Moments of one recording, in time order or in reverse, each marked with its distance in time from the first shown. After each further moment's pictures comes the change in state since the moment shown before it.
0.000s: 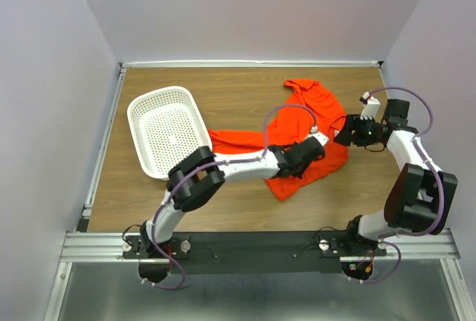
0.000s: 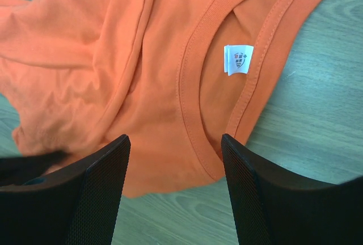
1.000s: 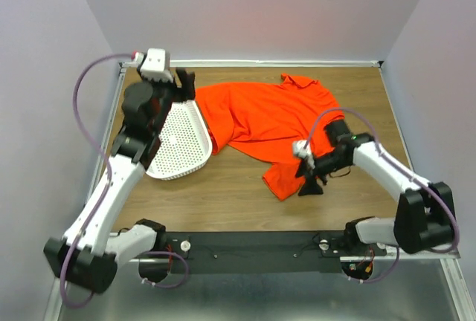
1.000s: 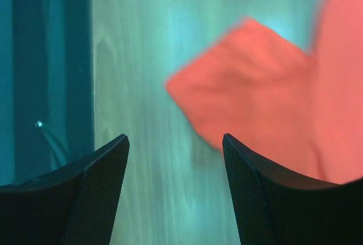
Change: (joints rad) left arm 0.827 -0.987 -0.401 0.306 0.160 0.181; right arm 0.447 -0.098 -0.079 -0.526 -0.329 -0.921
